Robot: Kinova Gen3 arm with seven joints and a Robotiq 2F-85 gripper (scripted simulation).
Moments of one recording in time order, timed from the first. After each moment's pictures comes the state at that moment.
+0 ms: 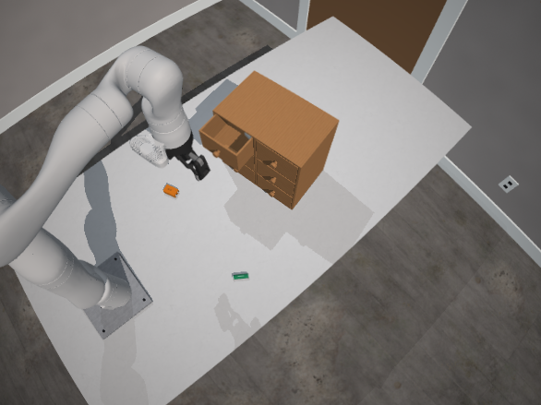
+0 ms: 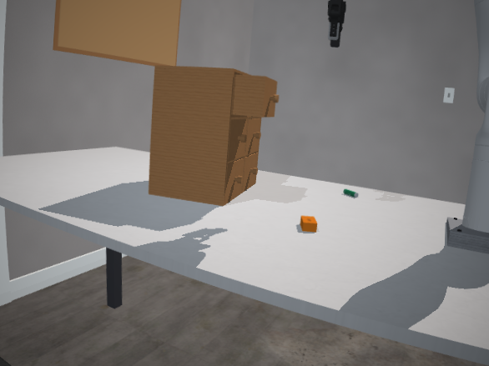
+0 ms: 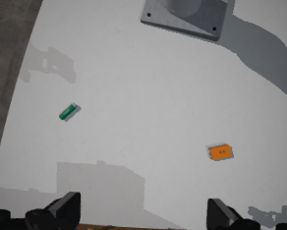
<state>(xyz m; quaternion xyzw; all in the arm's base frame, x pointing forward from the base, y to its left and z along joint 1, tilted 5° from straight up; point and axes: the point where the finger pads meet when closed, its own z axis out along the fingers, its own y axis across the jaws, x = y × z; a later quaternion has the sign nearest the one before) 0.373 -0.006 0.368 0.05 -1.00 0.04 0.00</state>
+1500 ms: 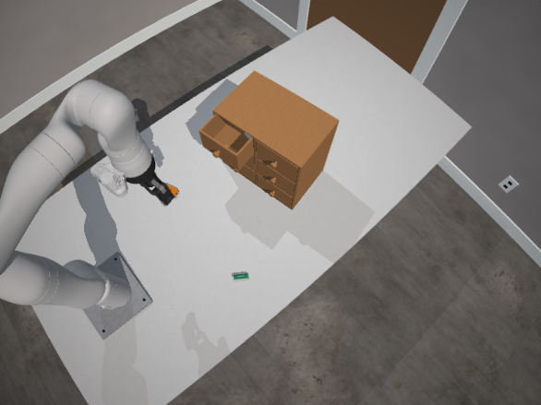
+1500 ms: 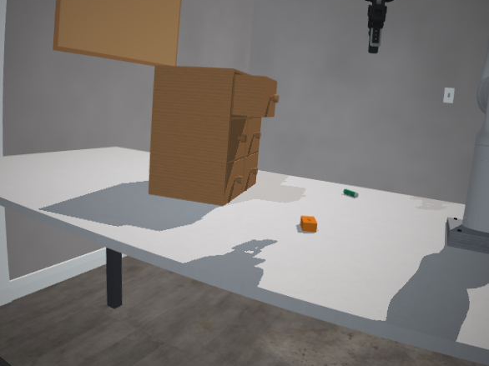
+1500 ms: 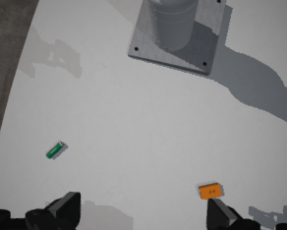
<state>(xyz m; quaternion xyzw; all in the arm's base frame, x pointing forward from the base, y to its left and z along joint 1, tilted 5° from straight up) 0.281 0.010 0.355 0.04 -1.00 0.04 0.01</state>
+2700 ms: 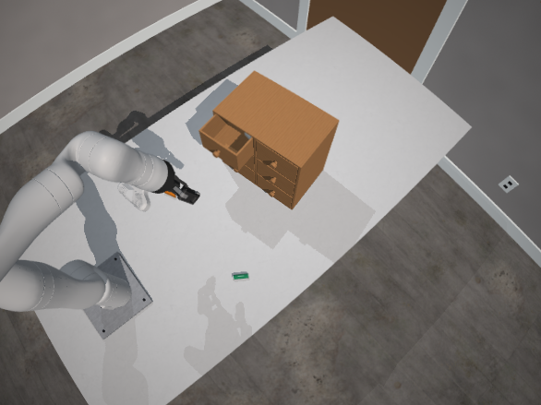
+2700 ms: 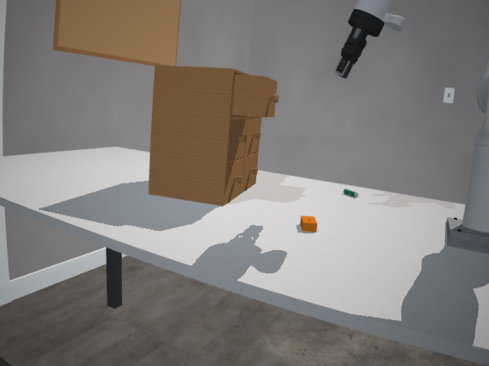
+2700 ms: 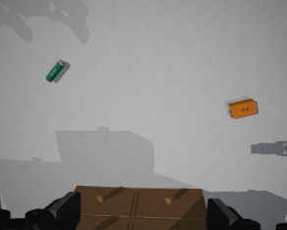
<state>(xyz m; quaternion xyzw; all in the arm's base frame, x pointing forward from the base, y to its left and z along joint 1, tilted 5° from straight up) 0.349 -0.010 0.295 0.02 -0.98 0.06 -0.18</state>
